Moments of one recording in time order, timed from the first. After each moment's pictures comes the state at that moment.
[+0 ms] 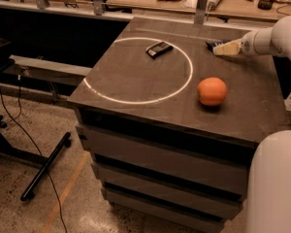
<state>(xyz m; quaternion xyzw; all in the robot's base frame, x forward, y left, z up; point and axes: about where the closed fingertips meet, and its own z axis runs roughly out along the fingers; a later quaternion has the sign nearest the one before) 0.857 -0.352 0.832 -0.17 0.85 0.03 0.49</state>
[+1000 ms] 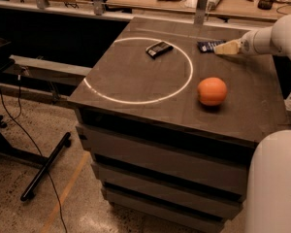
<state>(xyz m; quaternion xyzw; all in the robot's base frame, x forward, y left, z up) 0.857 -0.352 0.834 -0.17 0.85 0.03 0.49</state>
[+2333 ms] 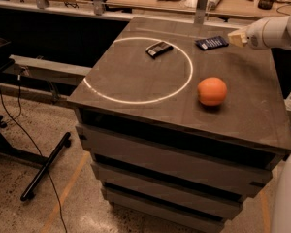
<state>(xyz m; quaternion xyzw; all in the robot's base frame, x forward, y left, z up) 0.824 -0.323 0.891 -0.29 0.80 0.02 0.53</state>
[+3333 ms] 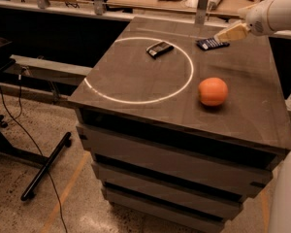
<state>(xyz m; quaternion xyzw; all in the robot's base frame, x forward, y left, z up) 0.797 -0.289 0.939 -0.39 0.76 0.02 0.51</state>
